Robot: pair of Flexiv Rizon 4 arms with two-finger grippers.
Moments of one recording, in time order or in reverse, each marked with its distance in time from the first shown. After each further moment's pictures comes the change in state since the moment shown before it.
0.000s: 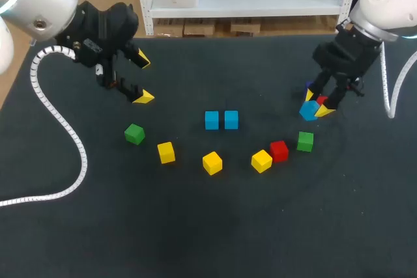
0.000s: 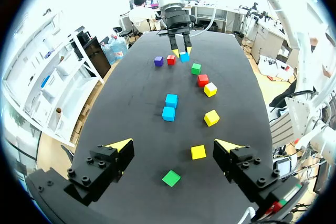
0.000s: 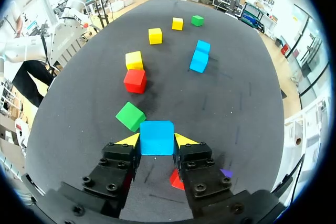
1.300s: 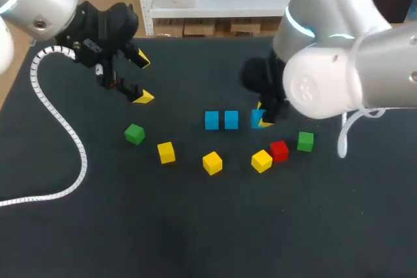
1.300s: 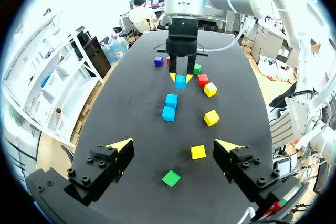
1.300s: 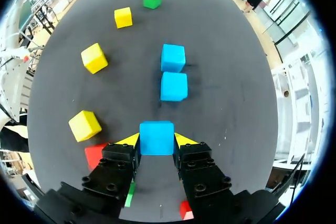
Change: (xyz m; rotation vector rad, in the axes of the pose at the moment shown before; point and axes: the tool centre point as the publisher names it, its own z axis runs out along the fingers) left arm 0.000 0.000 0.000 0.000 0.000 0.000; right arm -0.083 -0.042 0.064 0.218 0.260 0.352
